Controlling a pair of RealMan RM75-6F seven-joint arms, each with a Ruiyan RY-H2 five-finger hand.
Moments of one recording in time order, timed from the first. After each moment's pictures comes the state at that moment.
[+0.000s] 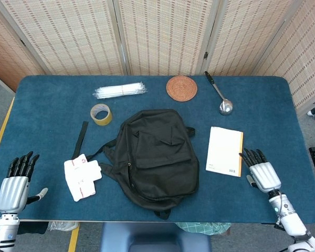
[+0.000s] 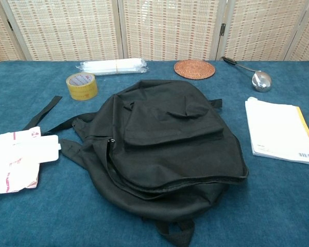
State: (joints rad) left arm -0.11 -1.25 -0.06 -1.64 1.46 1.49 0.20; right arm 0.30 -1.59 -0.03 -0.79 -1.60 1.20 0.14
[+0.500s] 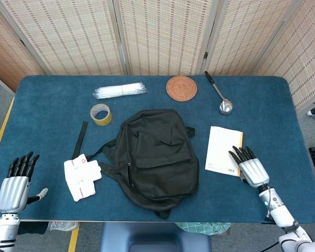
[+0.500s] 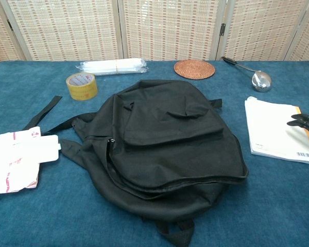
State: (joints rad) left arm -0.11 -1.24 -0.06 -1.65 1.45 1.49 0.21; right arm 0.36 -1.76 -0.05 -0.51 -1.64 1.21 0.29
